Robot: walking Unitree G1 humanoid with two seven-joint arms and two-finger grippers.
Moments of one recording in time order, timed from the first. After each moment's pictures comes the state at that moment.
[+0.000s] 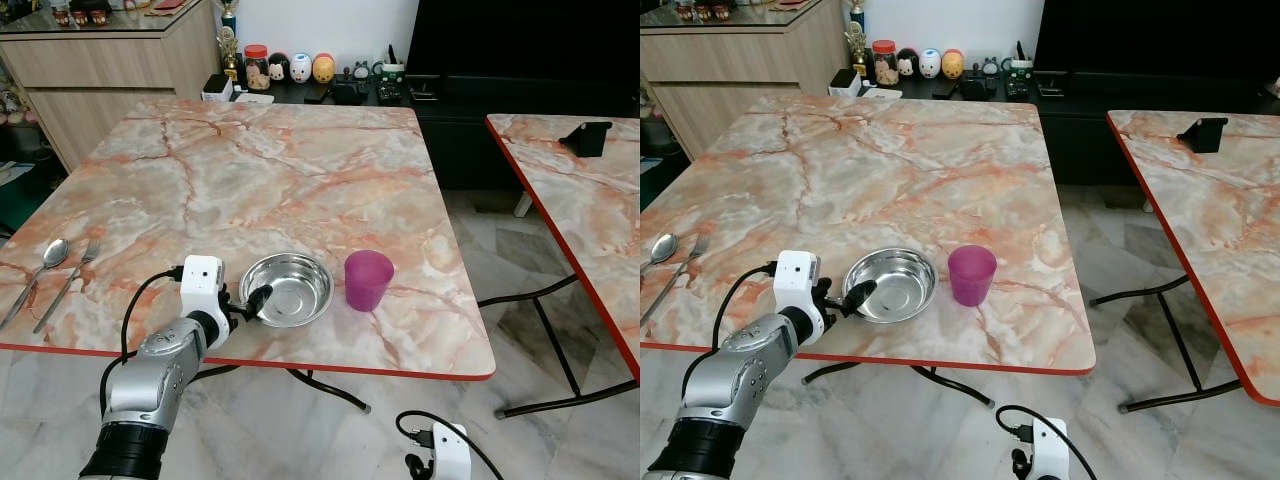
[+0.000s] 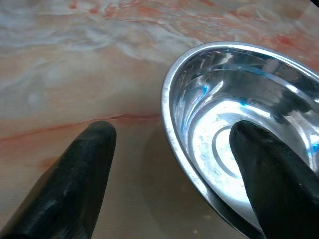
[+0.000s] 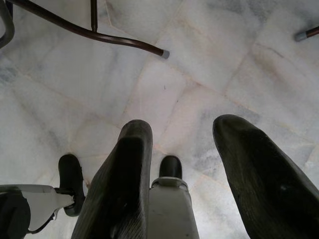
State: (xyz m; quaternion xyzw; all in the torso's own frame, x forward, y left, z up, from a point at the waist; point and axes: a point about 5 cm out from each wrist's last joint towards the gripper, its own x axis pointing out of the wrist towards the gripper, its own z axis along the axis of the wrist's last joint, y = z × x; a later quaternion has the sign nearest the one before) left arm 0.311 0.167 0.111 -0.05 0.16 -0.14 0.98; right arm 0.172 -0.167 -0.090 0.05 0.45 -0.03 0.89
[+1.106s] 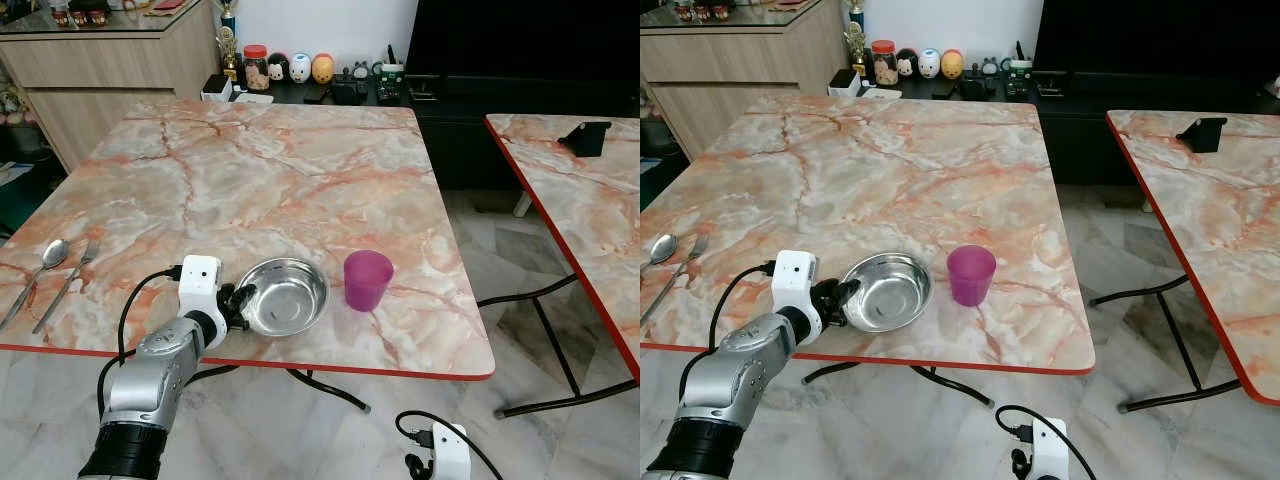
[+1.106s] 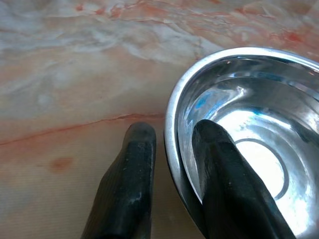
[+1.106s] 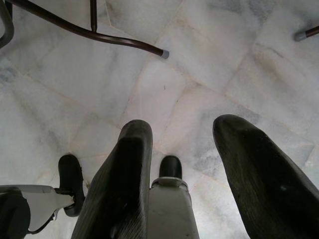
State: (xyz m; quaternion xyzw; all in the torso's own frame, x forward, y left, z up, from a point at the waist) left arm 0.311 0.169 0.111 -0.04 0.16 -0.13 0.98; right arm 0.172 -0.167 -0.090 0.05 0.45 -0.03 0.89
